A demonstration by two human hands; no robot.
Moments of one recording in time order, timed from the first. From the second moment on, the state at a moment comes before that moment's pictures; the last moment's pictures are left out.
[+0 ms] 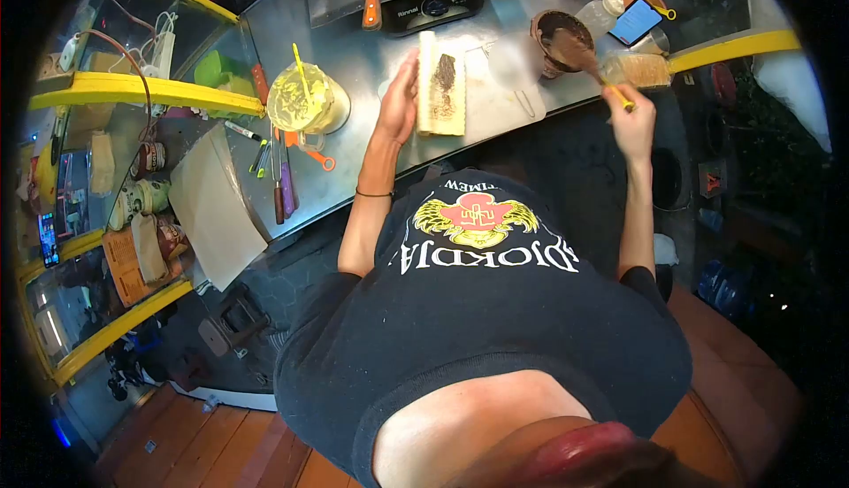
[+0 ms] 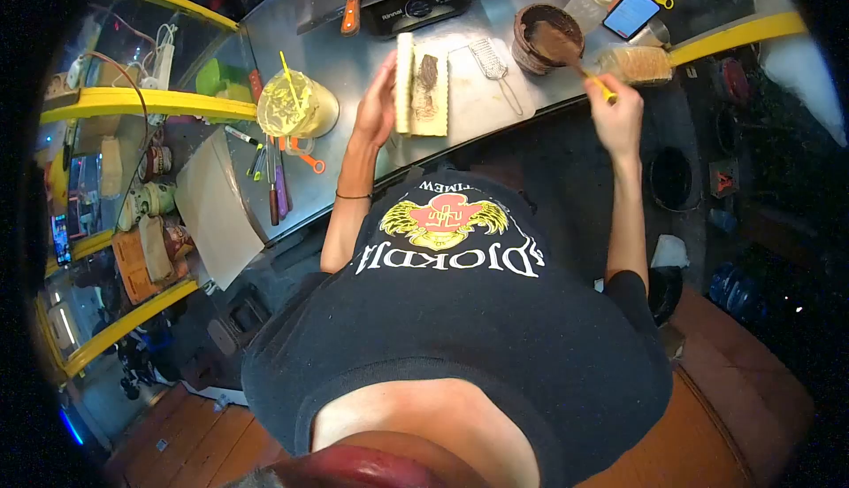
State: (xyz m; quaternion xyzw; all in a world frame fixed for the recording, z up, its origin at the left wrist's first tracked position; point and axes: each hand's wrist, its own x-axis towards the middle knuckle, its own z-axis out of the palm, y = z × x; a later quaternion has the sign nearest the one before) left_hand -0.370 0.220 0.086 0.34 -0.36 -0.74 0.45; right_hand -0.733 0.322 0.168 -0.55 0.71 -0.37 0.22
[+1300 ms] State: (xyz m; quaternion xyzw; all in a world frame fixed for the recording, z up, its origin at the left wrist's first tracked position) left_hand -0.338 0.163 0.088 0.52 -0.32 -0.60 0.52; right_hand -0.647 0.045 0.153 -0.32 0.45 -0.48 0.68
